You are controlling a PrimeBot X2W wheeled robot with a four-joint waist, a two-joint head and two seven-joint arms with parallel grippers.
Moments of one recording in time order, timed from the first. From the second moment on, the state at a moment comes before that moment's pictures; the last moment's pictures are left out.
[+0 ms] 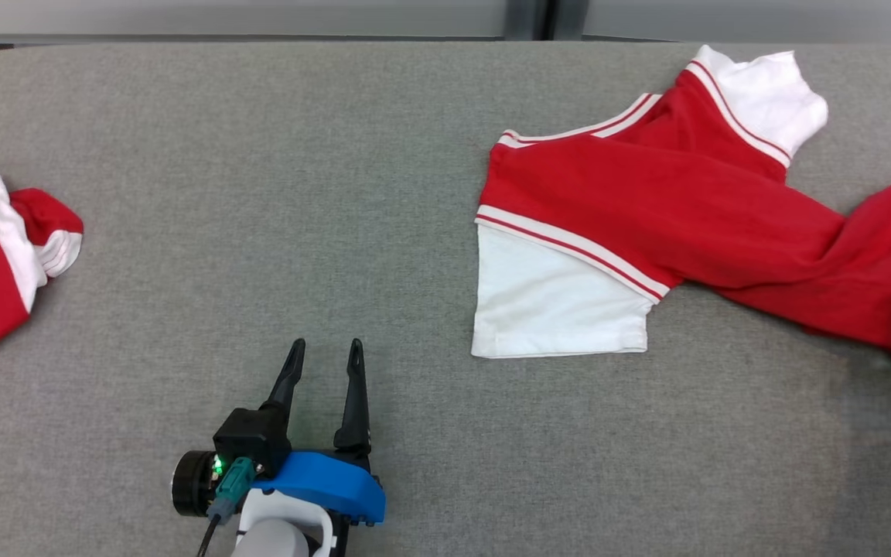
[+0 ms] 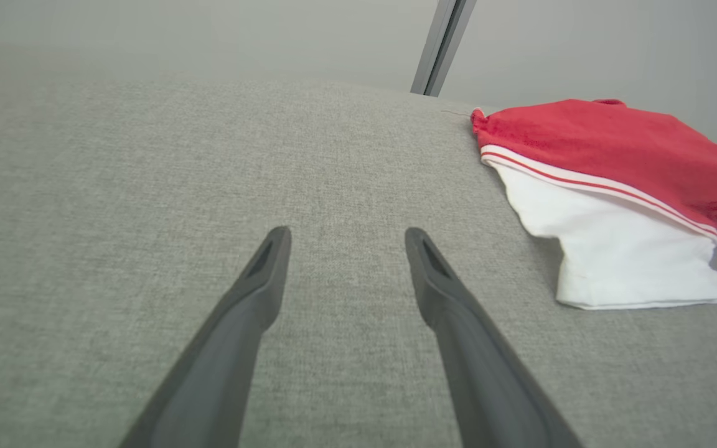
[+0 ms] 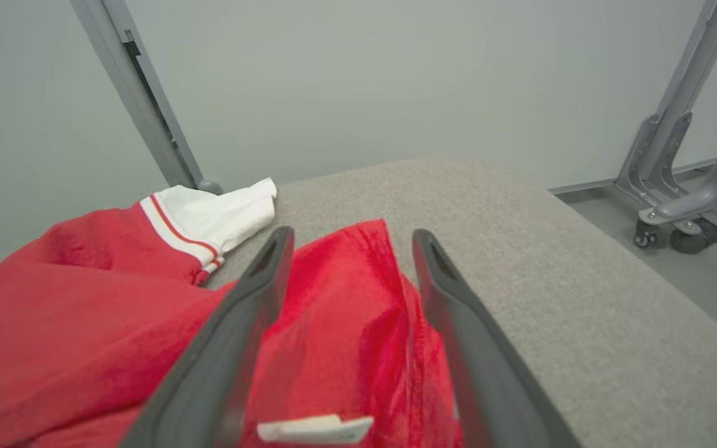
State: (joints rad) left arm -0.18 0.05 -0.36 0.35 -0.34 0.07 -0.26; right arm -0.51 -0.35 -0.26 0.68 0.36 0.13 -0.26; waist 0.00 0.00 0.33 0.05
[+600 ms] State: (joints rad) left arm -0.19 0.05 -0.35 0.37 -0.32 0.05 -0.26; right arm -0.33 -0.26 -0.14 0.57 0.49 0.13 -0.26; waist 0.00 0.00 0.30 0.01
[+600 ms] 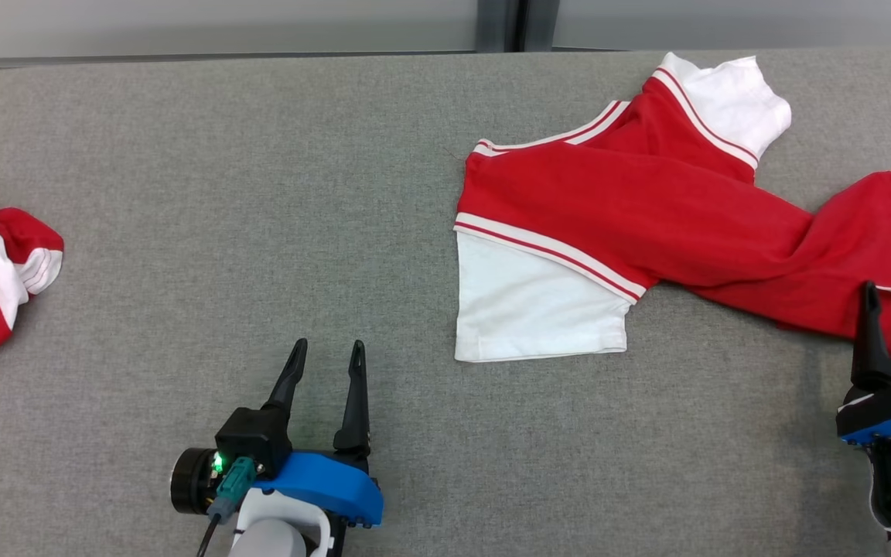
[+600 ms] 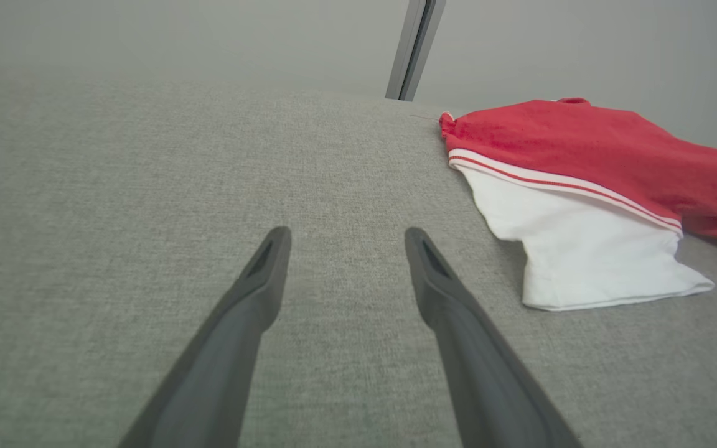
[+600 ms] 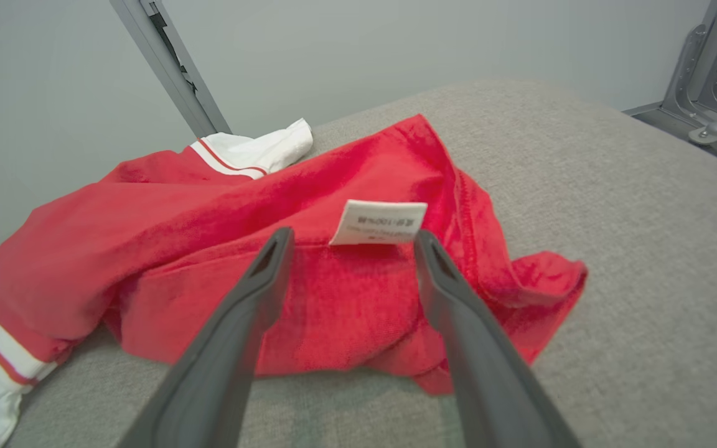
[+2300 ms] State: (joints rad) left arm -0.24 0.05 -0.44 0.53 -0.55 0.00 -0.26; right arm -0.13 -0.14 0.01 0.38 0.39 0.13 -0.26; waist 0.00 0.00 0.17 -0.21
